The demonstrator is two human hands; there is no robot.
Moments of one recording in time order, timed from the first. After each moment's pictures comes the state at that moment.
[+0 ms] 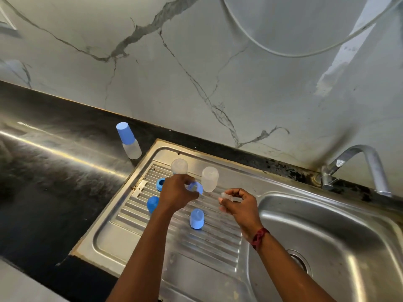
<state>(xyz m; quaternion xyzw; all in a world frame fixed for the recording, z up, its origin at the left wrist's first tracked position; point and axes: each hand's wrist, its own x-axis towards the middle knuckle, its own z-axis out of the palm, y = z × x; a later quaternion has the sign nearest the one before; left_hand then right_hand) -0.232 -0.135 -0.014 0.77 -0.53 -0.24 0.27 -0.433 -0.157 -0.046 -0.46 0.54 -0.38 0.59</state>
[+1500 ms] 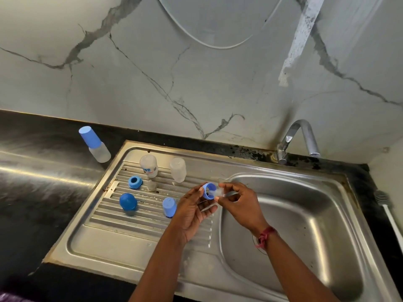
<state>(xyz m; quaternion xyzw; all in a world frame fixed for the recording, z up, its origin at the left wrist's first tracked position) -0.369 -0.083 -0.027 0.45 -0.16 -0.68 0.56 -0.528 -0.109 -0.007 -0.63 0.52 -0.38 0.43</state>
